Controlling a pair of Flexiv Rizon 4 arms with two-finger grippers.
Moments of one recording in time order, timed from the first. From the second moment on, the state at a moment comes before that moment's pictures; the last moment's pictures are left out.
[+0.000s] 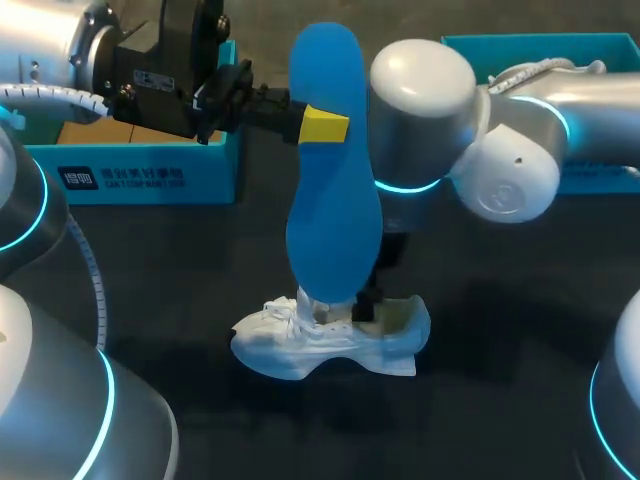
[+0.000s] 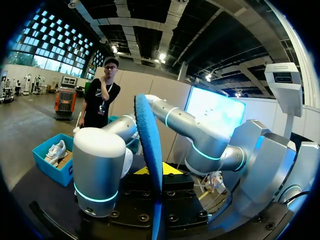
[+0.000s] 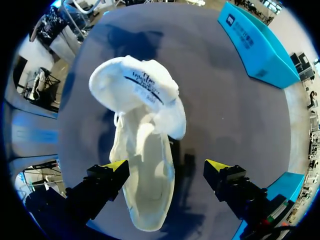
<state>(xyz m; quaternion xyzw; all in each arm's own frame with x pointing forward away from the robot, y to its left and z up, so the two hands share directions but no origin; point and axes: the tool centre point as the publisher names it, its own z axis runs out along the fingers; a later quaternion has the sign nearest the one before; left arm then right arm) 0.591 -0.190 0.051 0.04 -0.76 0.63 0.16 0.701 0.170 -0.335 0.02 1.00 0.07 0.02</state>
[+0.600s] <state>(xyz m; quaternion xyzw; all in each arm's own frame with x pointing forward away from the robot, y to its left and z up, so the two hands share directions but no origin) 0.591 -0.190 0.051 0.04 -0.76 0.63 0.16 0.706 0.176 -0.374 0.04 1.00 0.07 0.01</state>
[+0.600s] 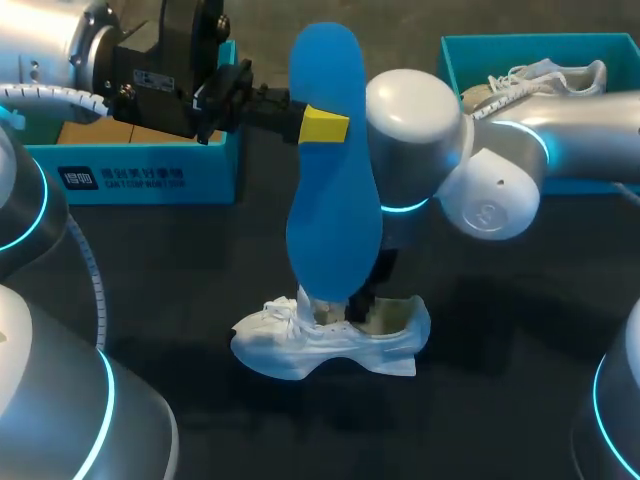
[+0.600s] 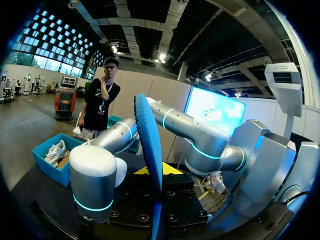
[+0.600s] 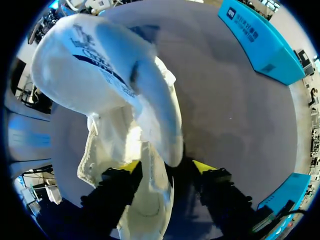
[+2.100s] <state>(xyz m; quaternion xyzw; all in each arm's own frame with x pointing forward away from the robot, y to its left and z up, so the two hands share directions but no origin) 0.591 -0.190 0.051 0.04 -0.76 0.63 0.16 0.689 0.136 -0.329 0.22 0.97 0.03 0.01</state>
